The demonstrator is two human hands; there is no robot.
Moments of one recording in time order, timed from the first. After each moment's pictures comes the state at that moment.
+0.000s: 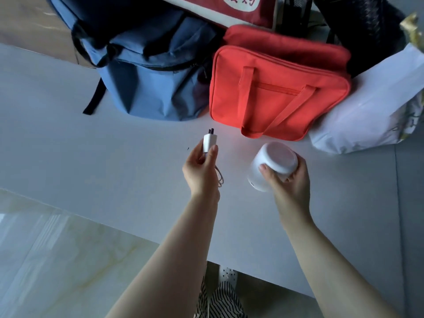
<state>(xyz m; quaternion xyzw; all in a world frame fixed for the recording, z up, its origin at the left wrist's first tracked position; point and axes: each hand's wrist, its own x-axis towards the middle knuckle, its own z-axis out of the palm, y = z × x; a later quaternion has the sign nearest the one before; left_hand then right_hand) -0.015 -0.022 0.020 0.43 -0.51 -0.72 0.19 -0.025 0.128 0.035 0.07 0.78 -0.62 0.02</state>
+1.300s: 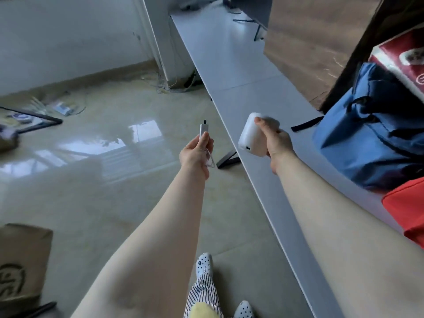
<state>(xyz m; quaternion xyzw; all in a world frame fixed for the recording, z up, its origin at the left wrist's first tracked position) 0.284 -0.219 0.151 0.48 -0.14 -0.67 0.55 0.121 -0.183 0.171 -0.19 0.66 -0.57 0.46</state>
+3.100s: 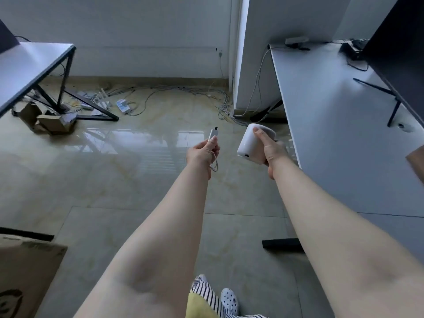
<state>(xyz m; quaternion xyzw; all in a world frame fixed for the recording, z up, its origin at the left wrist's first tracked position) 0.481 -0.735 0.141 0.55 -0.10 -0.57 0.60 0.321 -0.748 0.165 -0.28 0.64 -0.45 0.55</state>
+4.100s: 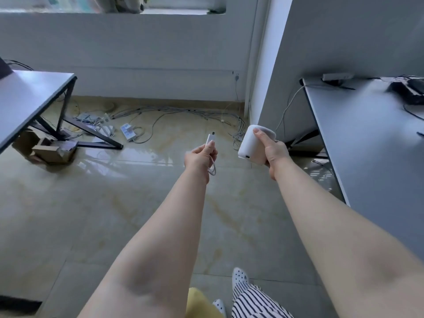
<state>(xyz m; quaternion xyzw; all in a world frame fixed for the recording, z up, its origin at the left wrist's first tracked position) 0.644 -1.069 0.150 0.57 -0.09 -0.55 0.60 0.476 -1.101 0.167 -0.31 0.62 -0.44 0.57</state>
